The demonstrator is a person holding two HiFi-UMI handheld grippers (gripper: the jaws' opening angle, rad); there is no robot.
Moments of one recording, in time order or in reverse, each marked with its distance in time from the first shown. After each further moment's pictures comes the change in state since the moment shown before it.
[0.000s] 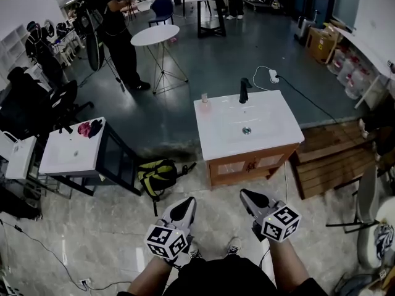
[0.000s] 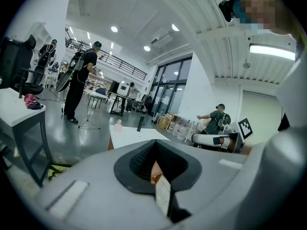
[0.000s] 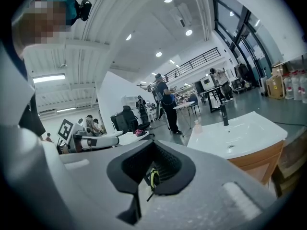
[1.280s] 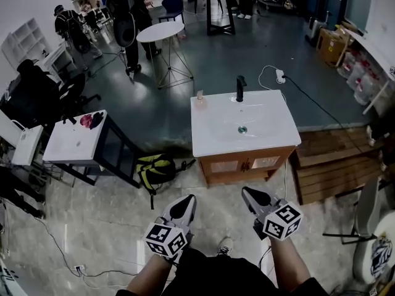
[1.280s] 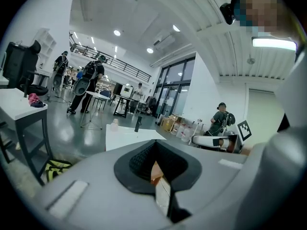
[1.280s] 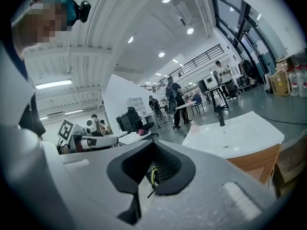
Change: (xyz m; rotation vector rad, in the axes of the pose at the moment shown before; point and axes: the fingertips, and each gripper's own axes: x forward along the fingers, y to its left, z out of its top) left arm 0.042 -0.068 -0.015 -0.005 -0.022 0.073; right arm -0.057 -0.064 0.004 0.009 0.004 0.073
